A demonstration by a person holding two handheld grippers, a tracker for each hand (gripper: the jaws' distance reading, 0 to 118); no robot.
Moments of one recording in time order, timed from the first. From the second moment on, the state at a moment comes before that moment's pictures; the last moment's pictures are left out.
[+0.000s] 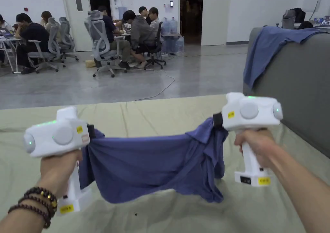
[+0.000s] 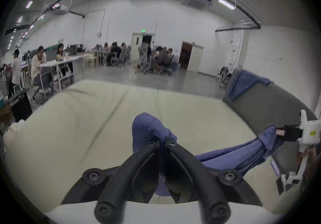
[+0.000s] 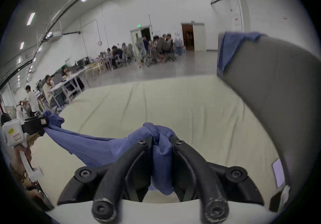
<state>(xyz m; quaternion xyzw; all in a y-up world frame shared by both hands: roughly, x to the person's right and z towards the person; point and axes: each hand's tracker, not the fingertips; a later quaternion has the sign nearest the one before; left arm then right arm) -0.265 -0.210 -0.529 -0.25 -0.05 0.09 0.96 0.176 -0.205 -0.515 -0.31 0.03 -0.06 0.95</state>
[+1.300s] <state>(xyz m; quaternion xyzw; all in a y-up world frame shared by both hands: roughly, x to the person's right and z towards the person) -0.311 -0.355 -0.268 -0.37 -0.10 0.03 0.92 0.134 -0.332 -0.183 -0.40 0.02 -0.05 0.91</state>
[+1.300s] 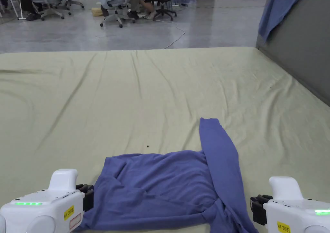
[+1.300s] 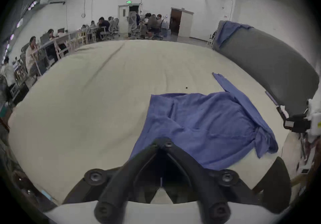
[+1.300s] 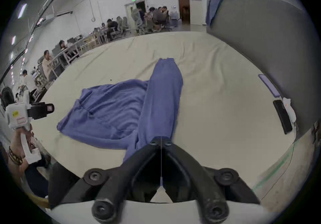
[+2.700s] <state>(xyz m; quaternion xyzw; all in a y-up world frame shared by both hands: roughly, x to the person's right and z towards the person) -0.302 -0.375 -0.274 -0.38 -0.10 0.01 0.92 0.012 -0.375 -0.465 -0.52 0.19 0.14 0.82</state>
